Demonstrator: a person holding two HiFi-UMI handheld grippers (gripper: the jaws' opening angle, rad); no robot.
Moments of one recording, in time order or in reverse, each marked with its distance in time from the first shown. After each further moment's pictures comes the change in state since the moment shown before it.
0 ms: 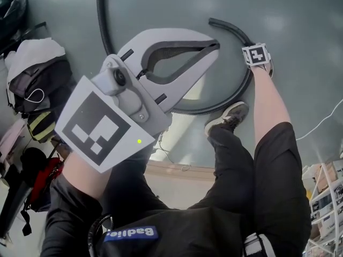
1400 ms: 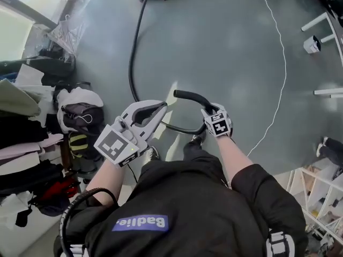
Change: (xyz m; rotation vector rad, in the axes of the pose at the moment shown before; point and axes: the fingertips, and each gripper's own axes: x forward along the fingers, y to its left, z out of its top) left arm -0.281 -0.306 0.457 0.145 -0.257 0.091; right arm -0.726 0.150 0.023 0.003 -0.513 -0.018
